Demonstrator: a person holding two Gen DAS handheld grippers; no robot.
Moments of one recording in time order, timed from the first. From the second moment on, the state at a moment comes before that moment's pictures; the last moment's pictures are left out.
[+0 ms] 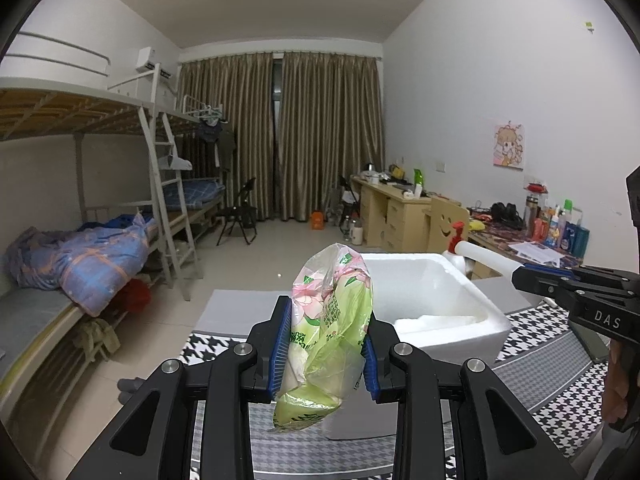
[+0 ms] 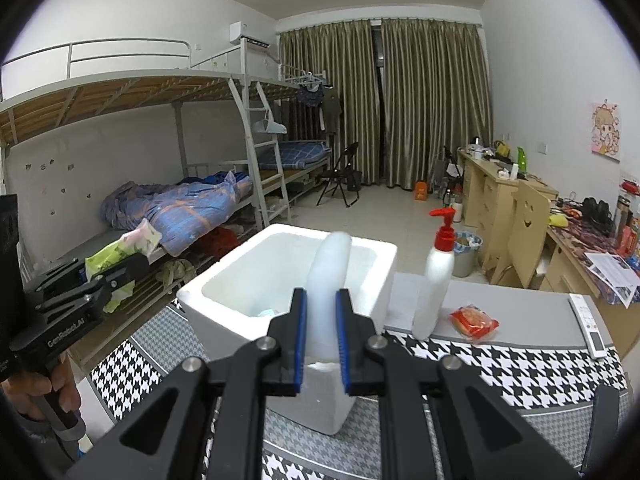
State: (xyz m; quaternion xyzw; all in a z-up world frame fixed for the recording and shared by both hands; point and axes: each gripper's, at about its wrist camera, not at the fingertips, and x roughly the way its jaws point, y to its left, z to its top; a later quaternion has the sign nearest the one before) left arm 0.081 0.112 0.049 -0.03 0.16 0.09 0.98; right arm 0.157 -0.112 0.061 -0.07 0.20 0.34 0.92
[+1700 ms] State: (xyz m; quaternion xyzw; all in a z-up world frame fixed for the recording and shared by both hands) left arm 0.079 0.142 0.047 -0.03 0.16 0.12 0.98; right arm 0.186 -0.064 0.056 -0.08 0.22 0.34 0.91
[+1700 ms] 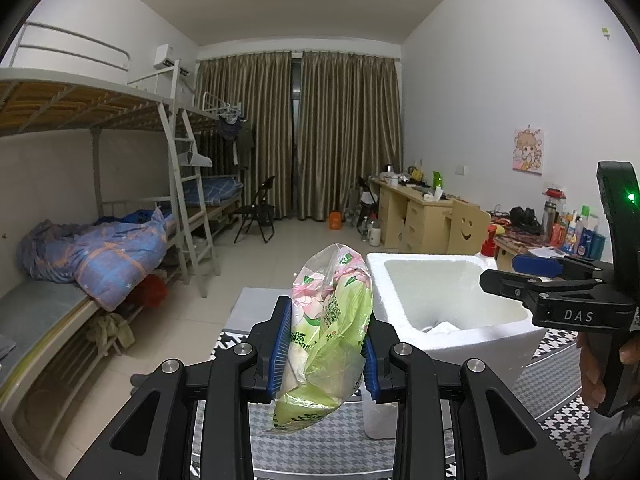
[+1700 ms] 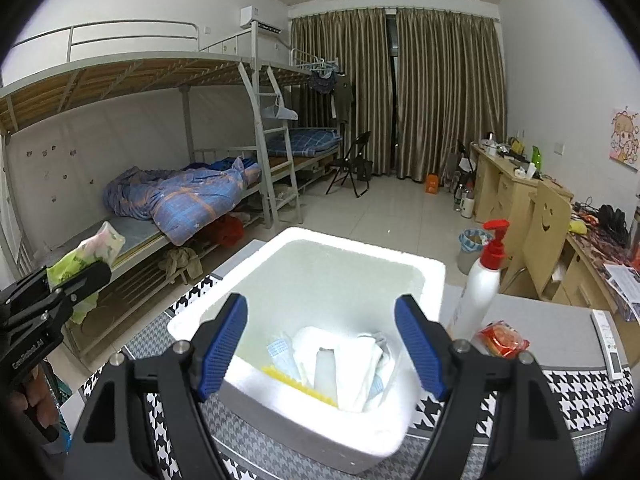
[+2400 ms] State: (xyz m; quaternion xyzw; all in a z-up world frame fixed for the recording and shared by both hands) left arm 0.105 0.119 0.058 -0.01 0.16 0.08 0.98; right arm 0.179 -0.114 0.059 -0.05 0.20 0.31 0.93
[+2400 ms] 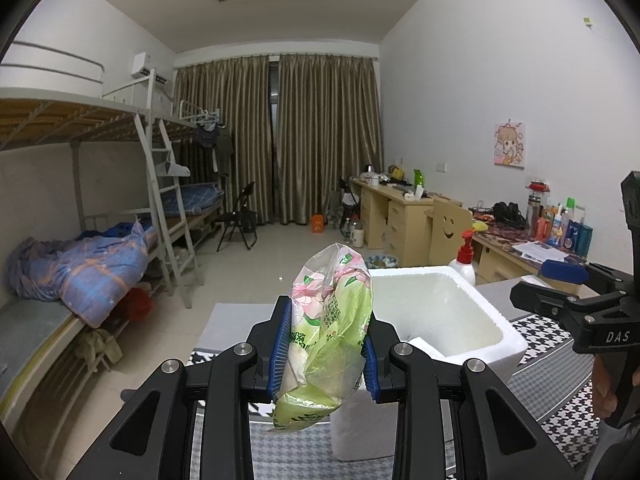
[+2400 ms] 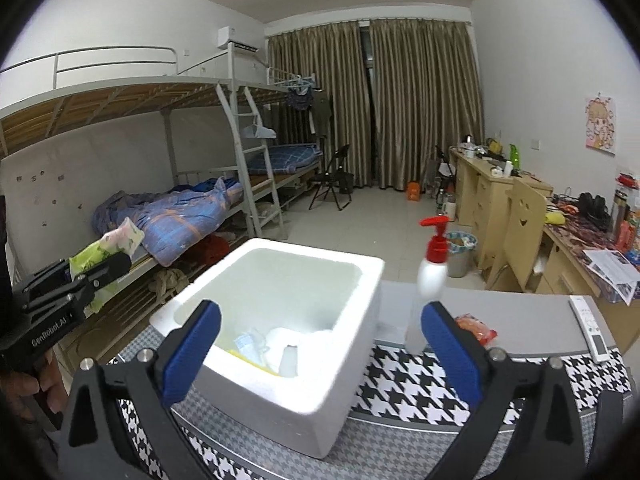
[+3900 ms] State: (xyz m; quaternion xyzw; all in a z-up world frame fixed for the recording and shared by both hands) left arm 0.180 0.082 0.063 0.02 0.21 0.02 0.98; right arm 0.182 -0.204 0.048 -0.02 0.19 0.24 0.95
